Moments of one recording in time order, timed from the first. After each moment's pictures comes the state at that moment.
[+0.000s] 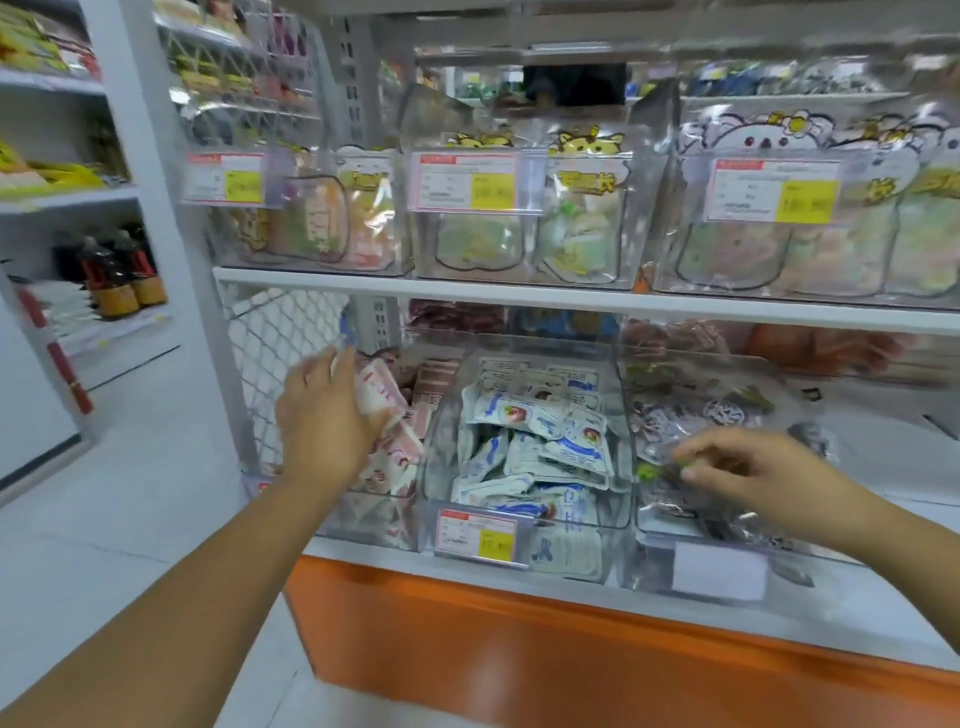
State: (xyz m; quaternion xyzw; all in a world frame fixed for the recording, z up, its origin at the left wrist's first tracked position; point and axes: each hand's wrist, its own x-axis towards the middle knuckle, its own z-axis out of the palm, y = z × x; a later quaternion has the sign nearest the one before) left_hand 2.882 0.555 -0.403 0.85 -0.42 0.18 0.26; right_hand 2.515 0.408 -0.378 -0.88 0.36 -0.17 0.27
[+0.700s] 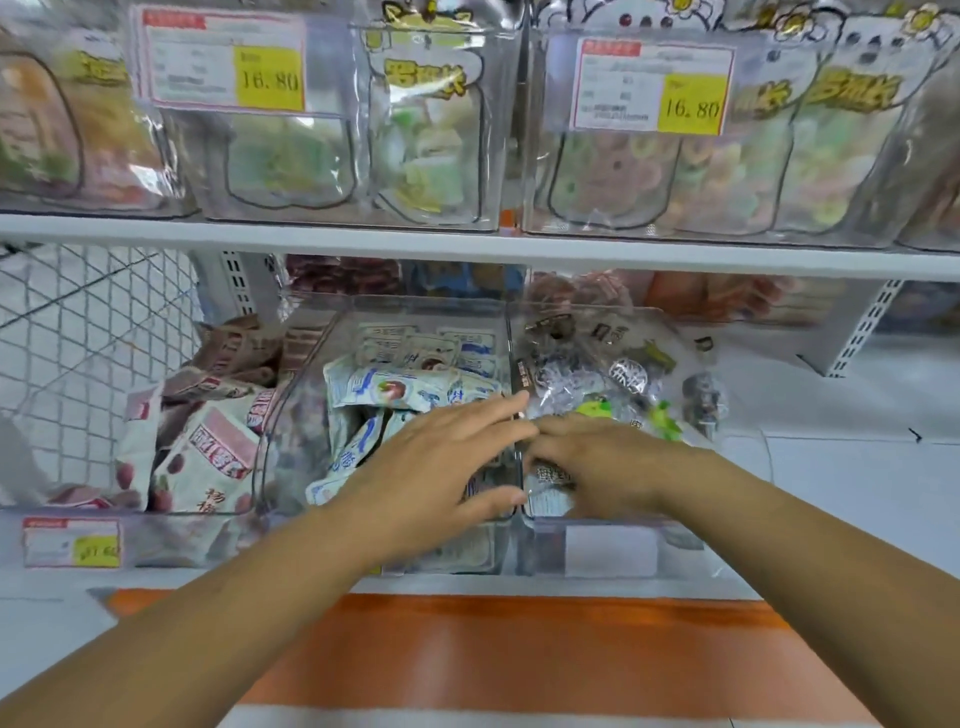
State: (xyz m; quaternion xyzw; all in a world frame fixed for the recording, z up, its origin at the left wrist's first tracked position) left_hand 2.732 0.480 -0.429 0.57 -0.81 0.03 0.16; right_hand 2.545 0.363 -0.418 -0.96 0.25 0.10 0.02
